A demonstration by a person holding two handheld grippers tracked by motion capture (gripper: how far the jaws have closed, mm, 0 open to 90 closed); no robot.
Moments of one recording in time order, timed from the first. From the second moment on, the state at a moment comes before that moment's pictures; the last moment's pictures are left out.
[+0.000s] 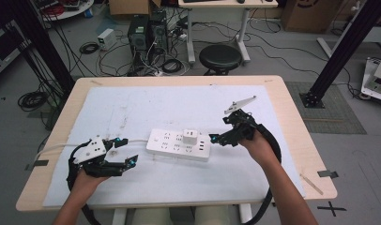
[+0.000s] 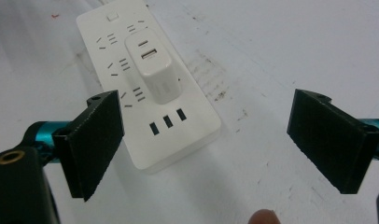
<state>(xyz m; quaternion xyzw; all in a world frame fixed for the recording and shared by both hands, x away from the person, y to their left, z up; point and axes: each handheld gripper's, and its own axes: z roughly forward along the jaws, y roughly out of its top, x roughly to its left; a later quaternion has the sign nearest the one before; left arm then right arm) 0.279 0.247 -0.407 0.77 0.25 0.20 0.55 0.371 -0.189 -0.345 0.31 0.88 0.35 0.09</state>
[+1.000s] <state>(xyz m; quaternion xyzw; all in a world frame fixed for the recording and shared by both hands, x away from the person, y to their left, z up) 0.283 0.241 -0.403 0.76 0.25 0.19 0.56 0.309 -0.266 -0.383 0.36 0.79 0.47 0.17</state>
